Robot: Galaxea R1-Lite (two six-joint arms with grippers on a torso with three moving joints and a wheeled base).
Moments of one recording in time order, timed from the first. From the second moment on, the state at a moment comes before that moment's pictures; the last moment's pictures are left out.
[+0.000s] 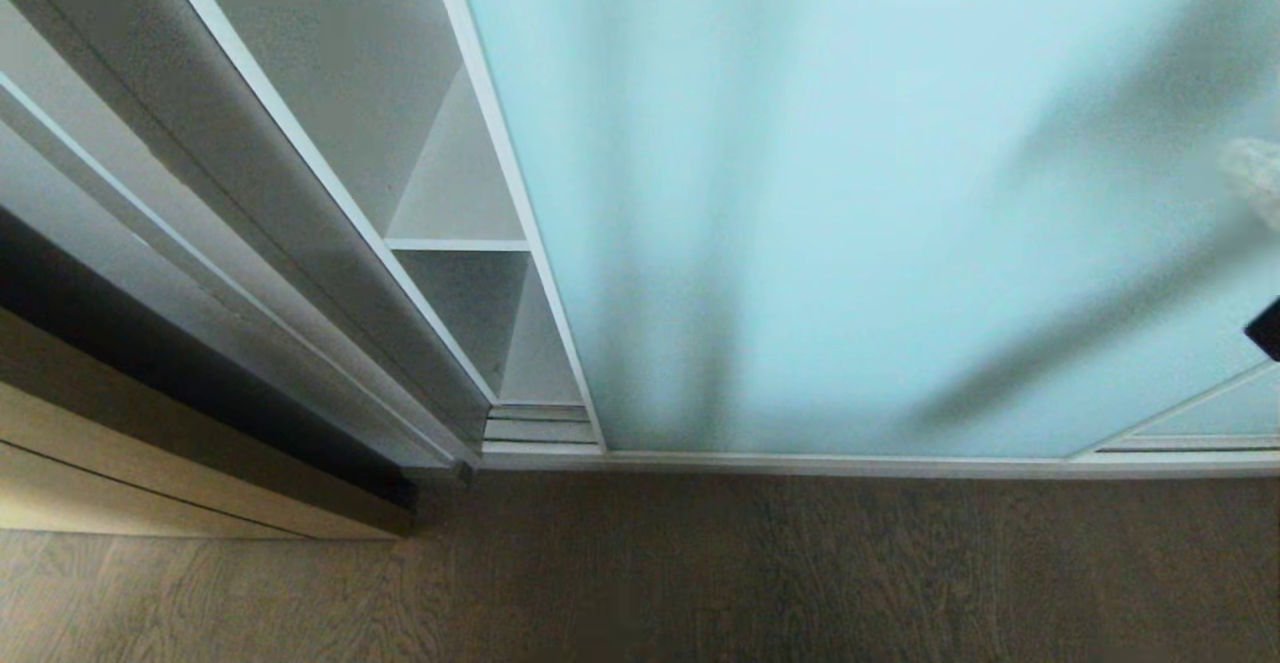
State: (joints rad) left arm 0.00 0.00 0.00 0.01 0.00 0.04; right arm 0.66 1.05 -0.59 -0.89 -0.52 -0.31
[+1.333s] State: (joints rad) left arm 0.00 0.00 0.00 0.01 0.00 0.03; right arm -0.01 0.15 -0.28 0.24 0.05 0.10
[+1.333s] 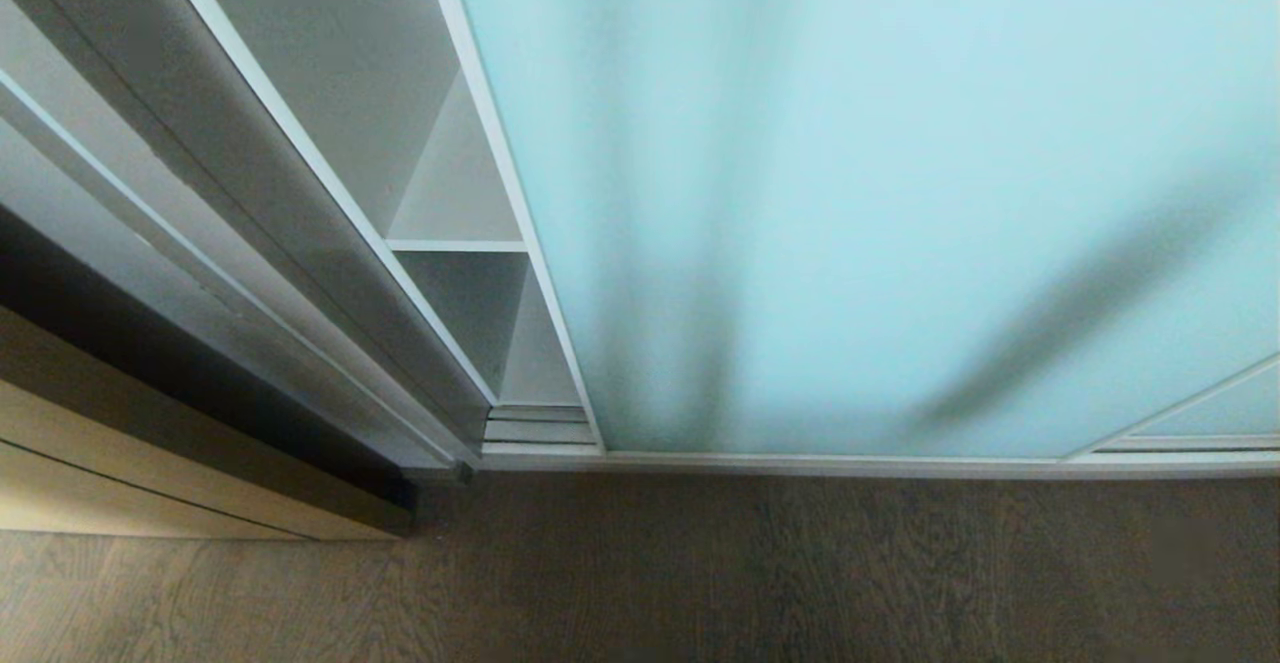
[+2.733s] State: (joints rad) left arm 0.00 0.00 0.00 0.01 0.00 0.03; right arm 0.00 0.00 0.00 -0.01 -0.02 0.03
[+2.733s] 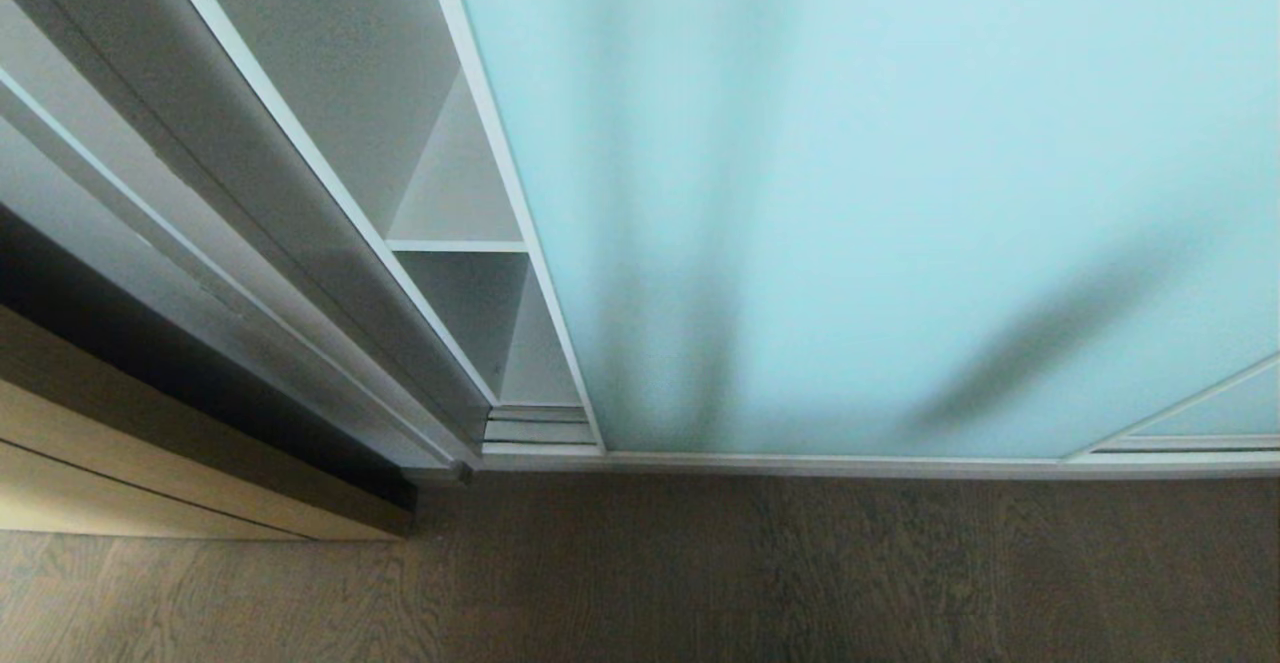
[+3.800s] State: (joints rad) left arm 0.00 0.46 -0.85 0.12 -0.02 -0.03; right arm 0.00 0.00 0.00 -0.01 -0.02 0.03
